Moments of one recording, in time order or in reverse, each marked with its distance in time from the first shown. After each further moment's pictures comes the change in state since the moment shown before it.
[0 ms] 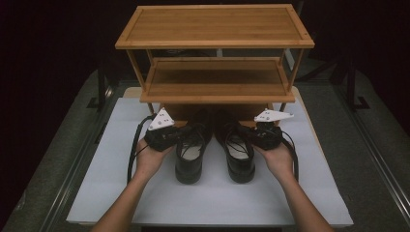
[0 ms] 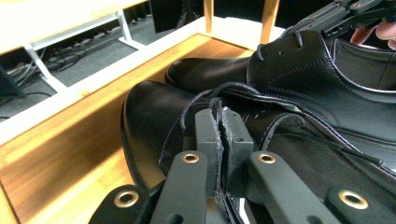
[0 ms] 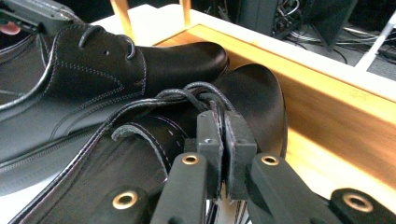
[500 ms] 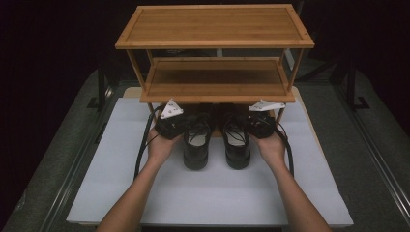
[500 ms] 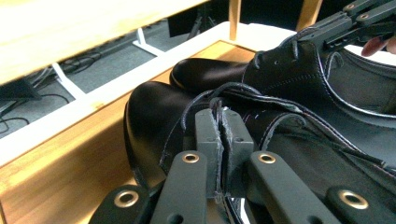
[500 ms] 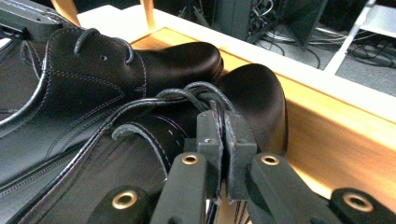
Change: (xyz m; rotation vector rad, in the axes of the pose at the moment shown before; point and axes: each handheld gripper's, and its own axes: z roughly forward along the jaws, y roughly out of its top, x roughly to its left) left arm 0.021 0.006 0.042 -0.012 0.056 -0.008; right arm -0.022 0.011 0.035 -0.003 -0.093 0.006
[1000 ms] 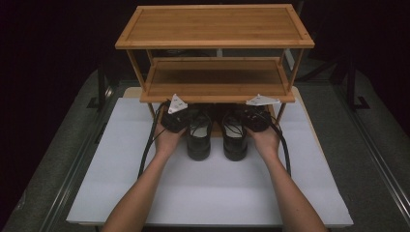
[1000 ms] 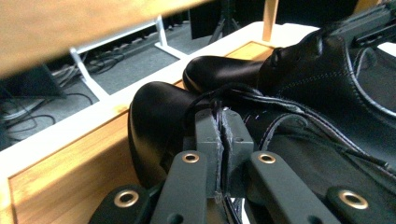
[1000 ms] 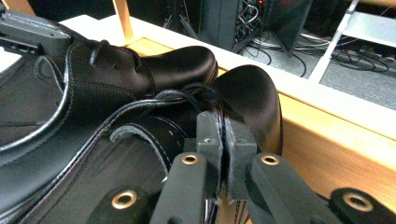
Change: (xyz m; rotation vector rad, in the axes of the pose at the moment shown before) left arm 0.015 -0.005 0.033 -0.005 0.086 -0.006; right arm -0.011 0.005 0.026 -0.031 -0.047 0.017
